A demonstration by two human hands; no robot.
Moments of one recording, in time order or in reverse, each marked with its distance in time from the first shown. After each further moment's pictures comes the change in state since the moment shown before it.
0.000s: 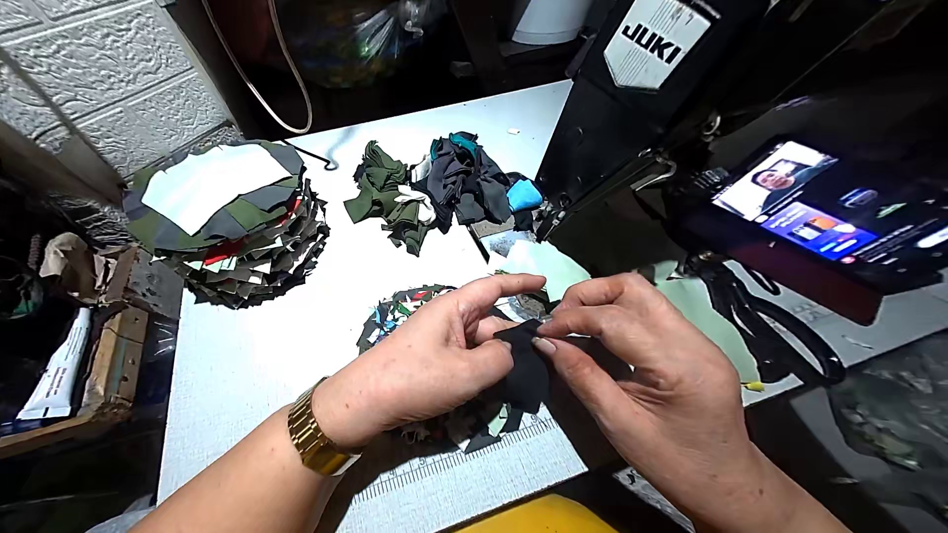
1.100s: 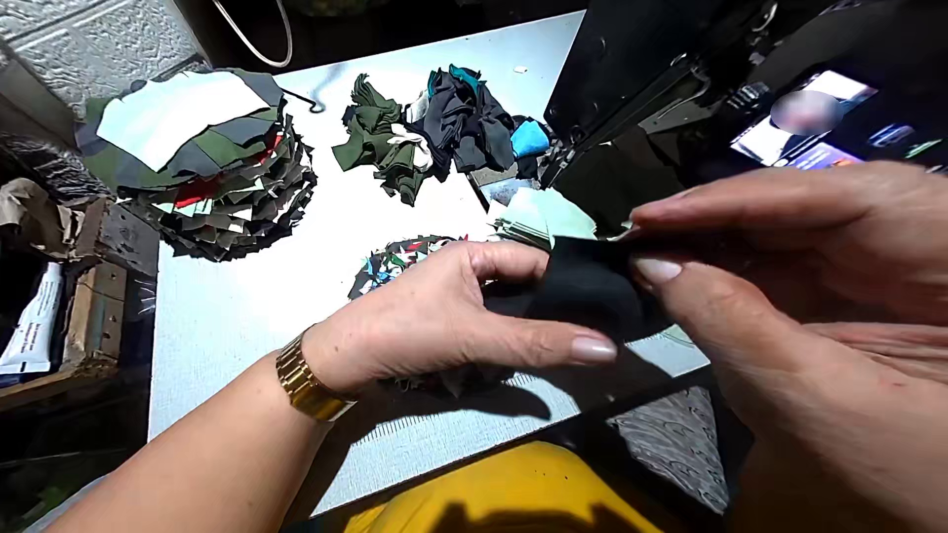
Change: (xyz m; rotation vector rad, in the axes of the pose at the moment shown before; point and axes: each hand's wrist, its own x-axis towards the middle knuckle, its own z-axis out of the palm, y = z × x) left_hand -0.001 0.004 0.002 -0.005 -0.160 0.132; right_hand 0.015 -0.034 -0.037 0.231 0.023 0.049
